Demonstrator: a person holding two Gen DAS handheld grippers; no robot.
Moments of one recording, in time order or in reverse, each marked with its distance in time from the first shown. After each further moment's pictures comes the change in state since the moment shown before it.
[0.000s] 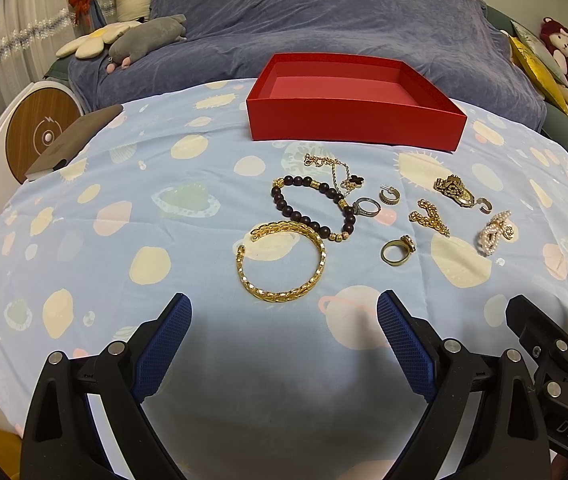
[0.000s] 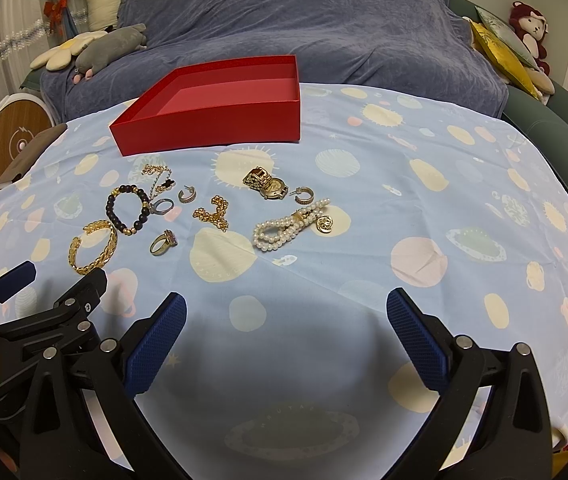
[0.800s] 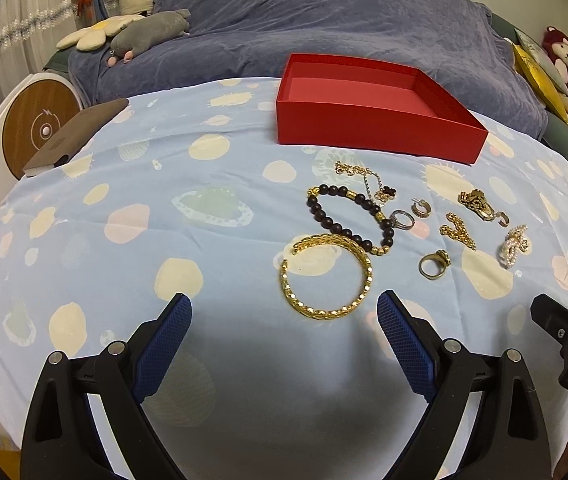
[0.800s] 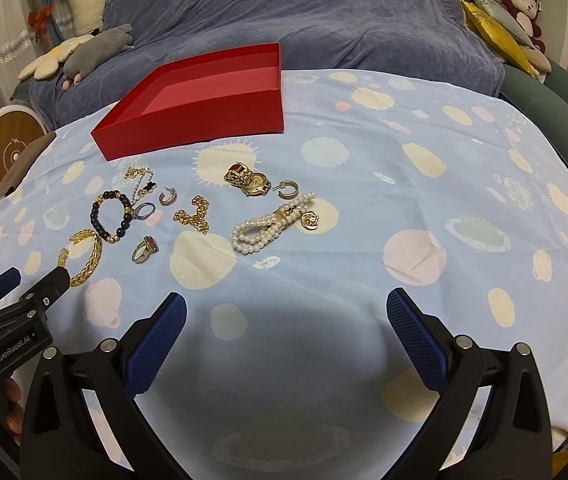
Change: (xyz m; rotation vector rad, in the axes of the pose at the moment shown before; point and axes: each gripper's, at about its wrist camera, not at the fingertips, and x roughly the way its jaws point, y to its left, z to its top) left arm 0.009 0.037 0.006 -0.024 0.009 -0.026; right arm 0.016 -0.016 0.005 0.067 0.049 0.012
